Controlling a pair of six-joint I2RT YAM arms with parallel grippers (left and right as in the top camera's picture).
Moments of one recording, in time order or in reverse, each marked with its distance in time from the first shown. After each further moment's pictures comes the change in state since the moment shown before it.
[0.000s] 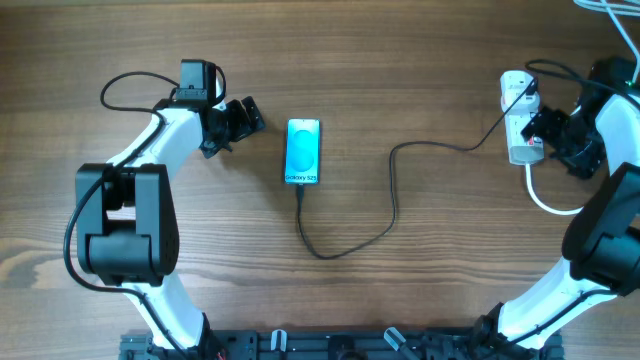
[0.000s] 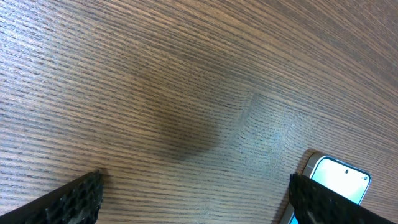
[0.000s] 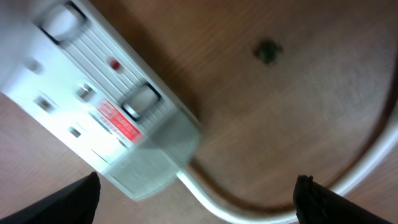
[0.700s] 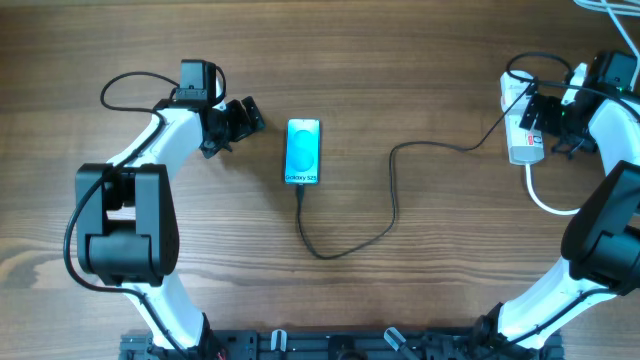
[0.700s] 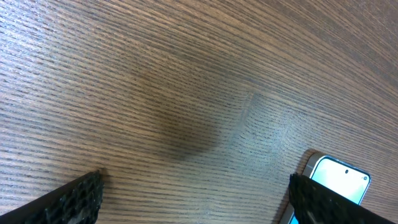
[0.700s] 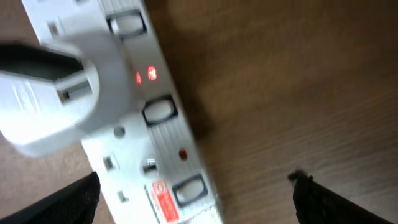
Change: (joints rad) left arm 0.000 0.000 0.000 0.001 0.000 0.000; right arm 0.008 0.000 -0.053 0.296 -0.043 -0.328
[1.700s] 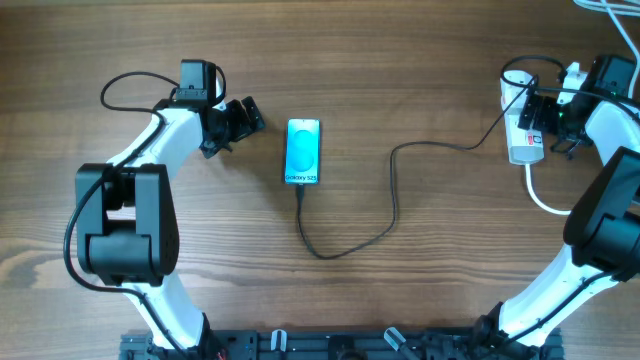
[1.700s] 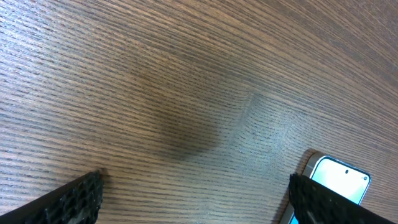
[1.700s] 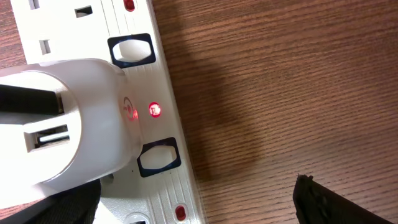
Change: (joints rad) left arm 0.000 0.000 0.000 0.000 0.000 0.000; right arm -0.016 0.095 0.000 0.117 -0.073 -0.103
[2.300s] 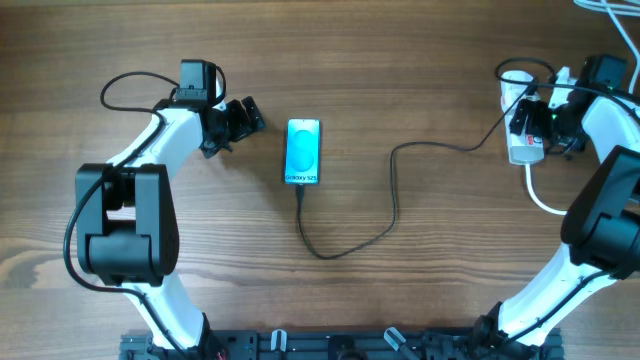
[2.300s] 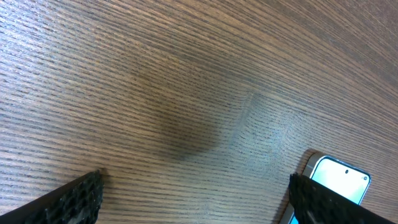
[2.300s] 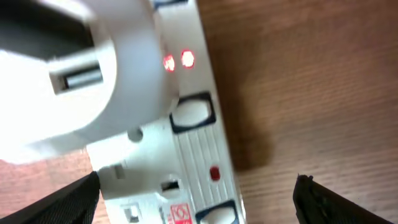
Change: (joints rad) left arm 0.000 0.000 0.000 0.000 0.000 0.000; right arm 0.019 -0.005 0.028 -0.153 -0.005 0.014
